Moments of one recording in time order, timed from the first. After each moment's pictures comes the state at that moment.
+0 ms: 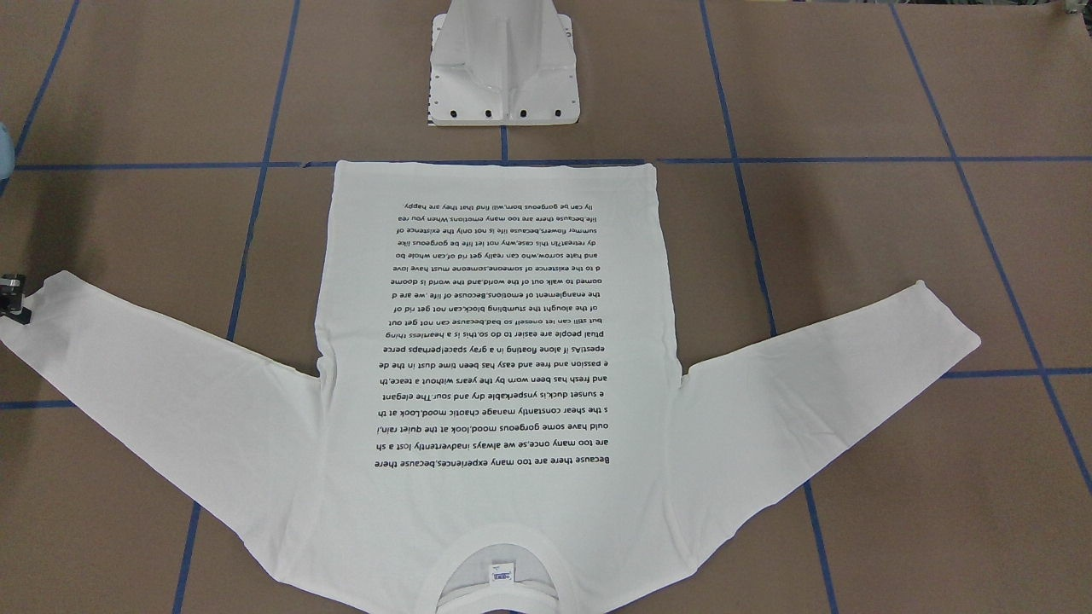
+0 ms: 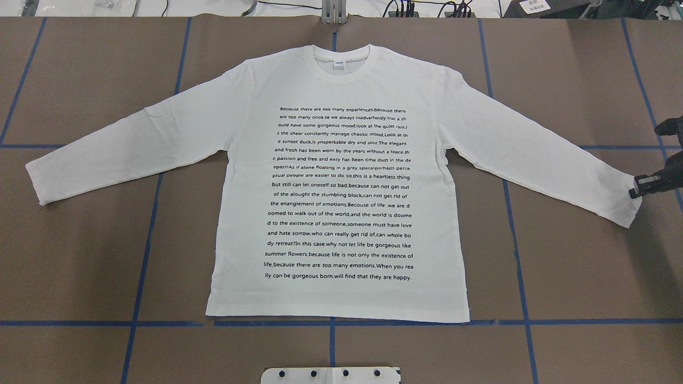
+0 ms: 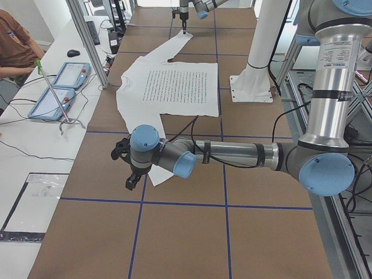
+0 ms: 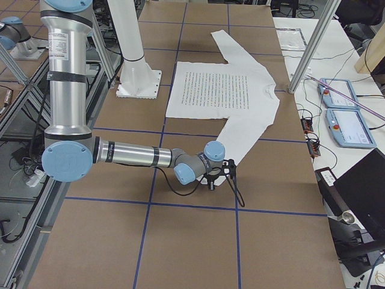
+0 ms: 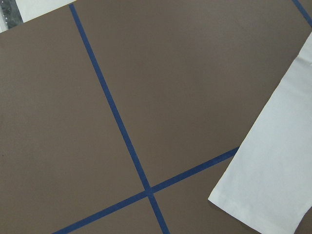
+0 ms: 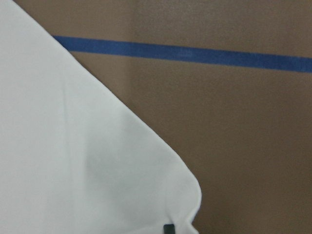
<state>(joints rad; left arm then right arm) -1.53 -1.63 -1.54 -1.97 -2.37 0.09 1.13 -1.61 1.45 -0.97 2.28 0.53</state>
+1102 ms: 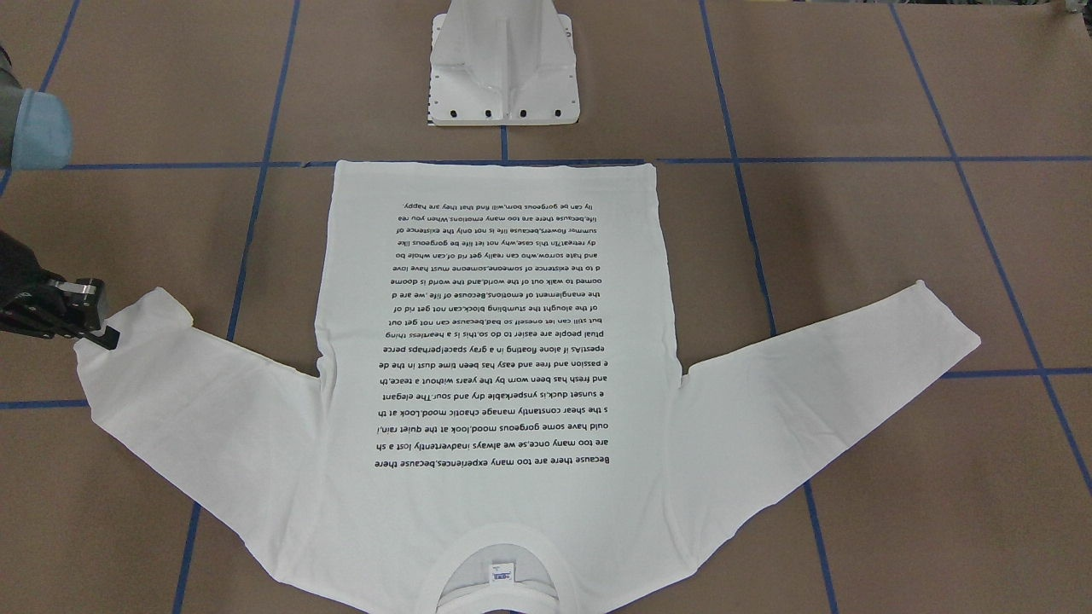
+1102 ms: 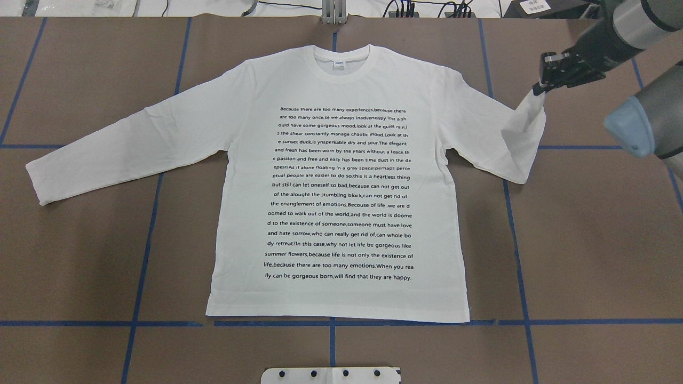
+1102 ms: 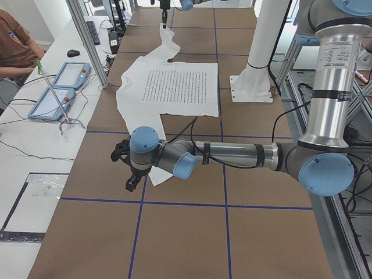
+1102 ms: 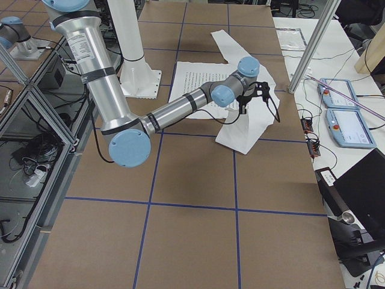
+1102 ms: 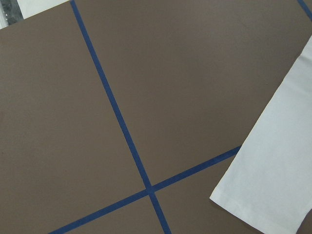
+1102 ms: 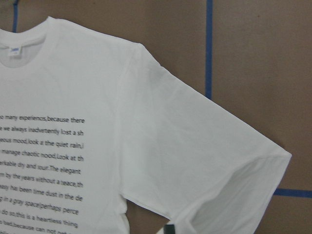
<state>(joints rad) -1.53 -1.63 -1.52 -1.98 -2.37 0.09 1.14 -1.15 1.69 -1.36 2.38 0.83</state>
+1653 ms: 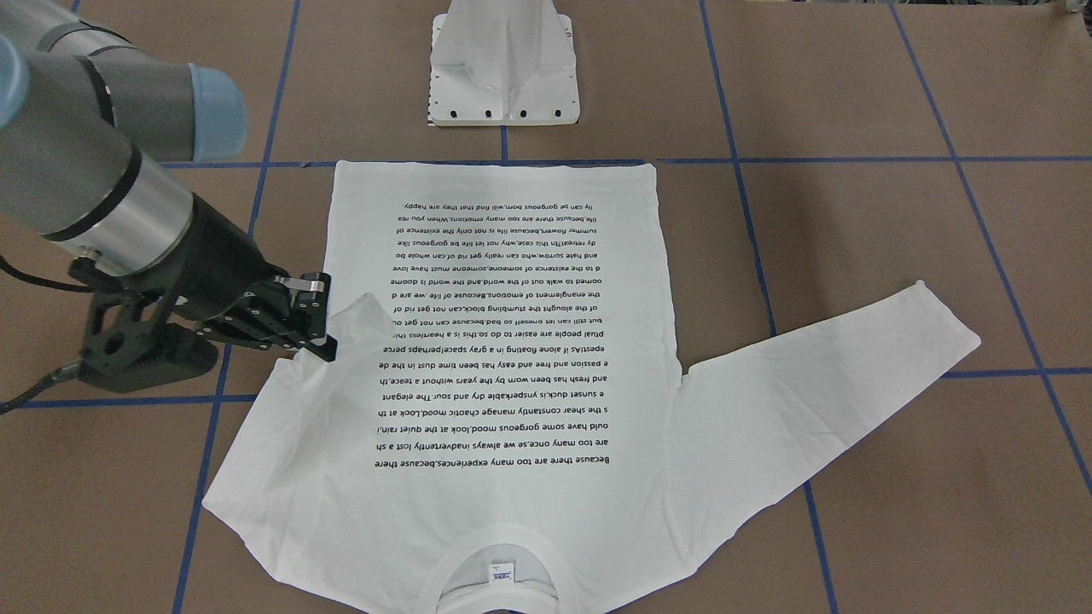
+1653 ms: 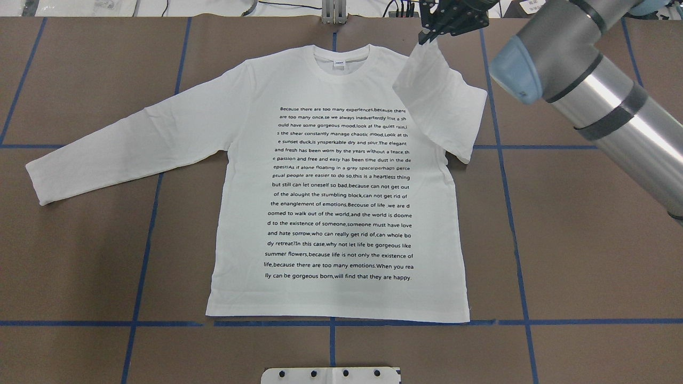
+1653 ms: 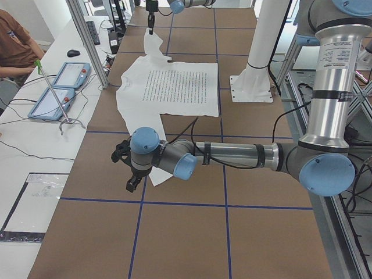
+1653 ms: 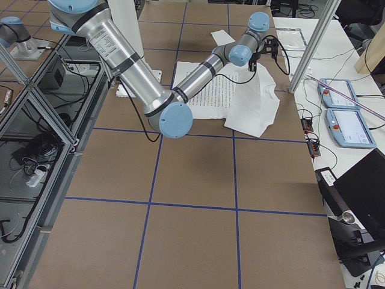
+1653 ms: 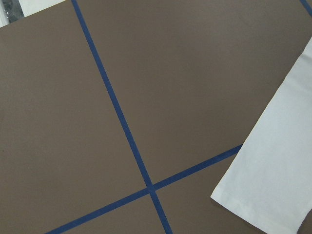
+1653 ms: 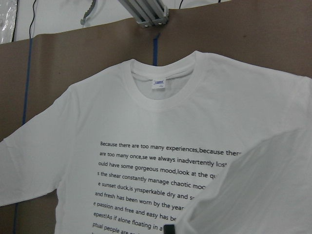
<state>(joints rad) -1.53 -1.63 -1.53 -1.98 -2.37 0.09 1.02 -0.75 1.51 -1.36 2.36 1.02</state>
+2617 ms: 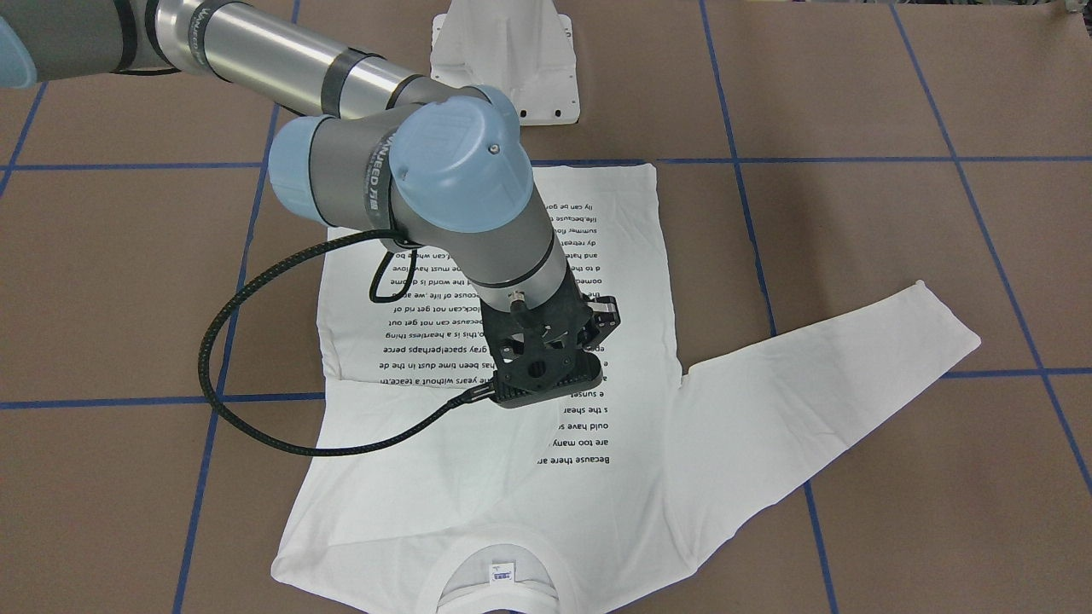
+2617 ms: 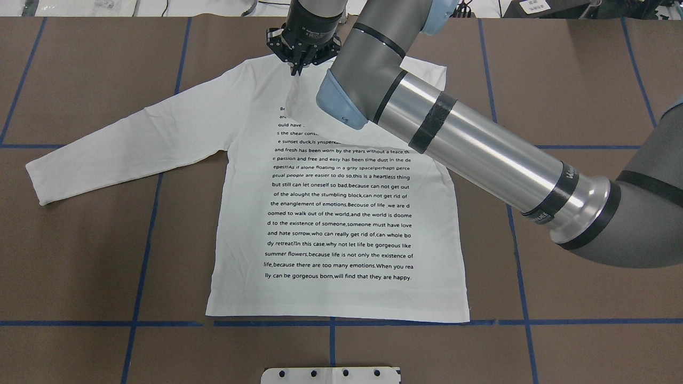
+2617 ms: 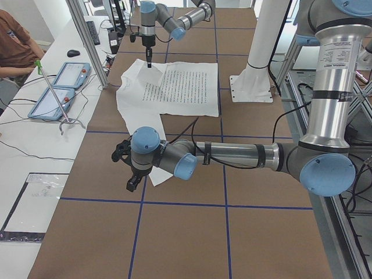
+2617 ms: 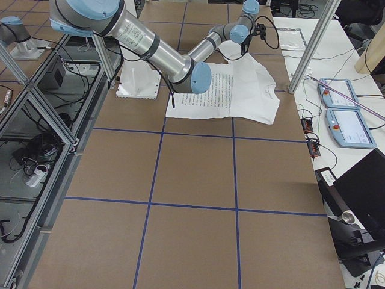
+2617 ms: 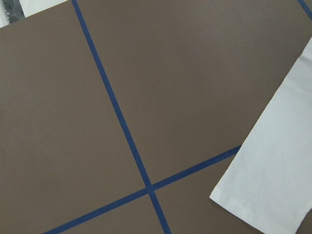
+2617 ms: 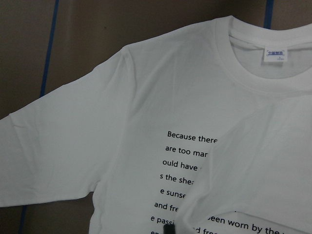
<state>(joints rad) -1.53 -1.62 -1.53 -1.98 -2.37 0.08 0.78 -0.41 1.06 -1.29 2.16 1.02</state>
